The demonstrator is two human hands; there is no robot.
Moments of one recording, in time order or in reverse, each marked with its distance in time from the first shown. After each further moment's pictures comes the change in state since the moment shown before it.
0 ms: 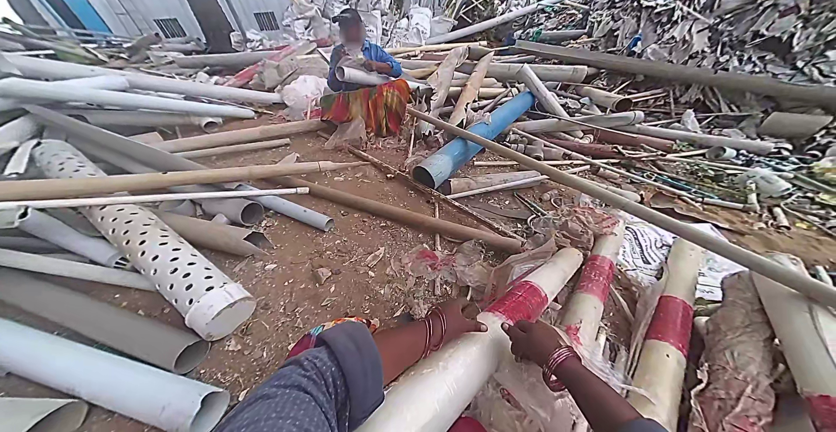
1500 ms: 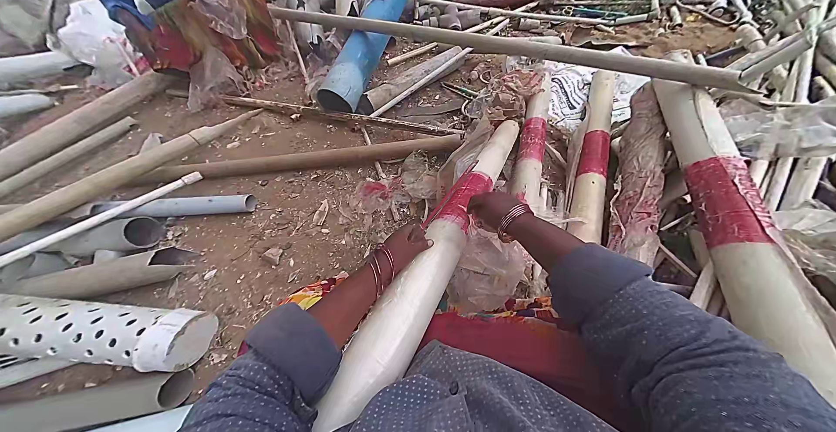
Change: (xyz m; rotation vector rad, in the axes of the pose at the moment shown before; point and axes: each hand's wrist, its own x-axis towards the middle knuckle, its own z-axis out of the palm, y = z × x) left_hand -0.001 0.007 0.003 0.087 -0.059 -0.088; right_hand 0.029 0.037 -0.032 -0.239 0.150 -0.154
